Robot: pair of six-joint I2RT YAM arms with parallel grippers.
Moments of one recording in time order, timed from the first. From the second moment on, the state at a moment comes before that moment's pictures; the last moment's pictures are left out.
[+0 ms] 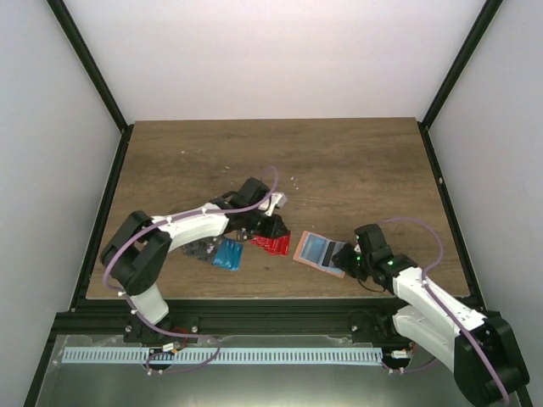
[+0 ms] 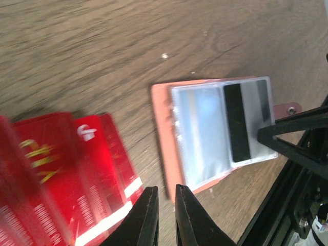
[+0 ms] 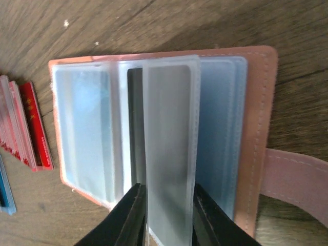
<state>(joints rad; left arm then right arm) -0.75 1.73 1.05 -0.25 0.48 -0.44 0.41 0.87 0.30 -0.38 -0.23 0.91</state>
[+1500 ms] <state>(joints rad) -0.46 1.57 0.77 -0.24 0.27 -0.44 0.70 1.57 0.90 -0.09 -0.41 0.78</state>
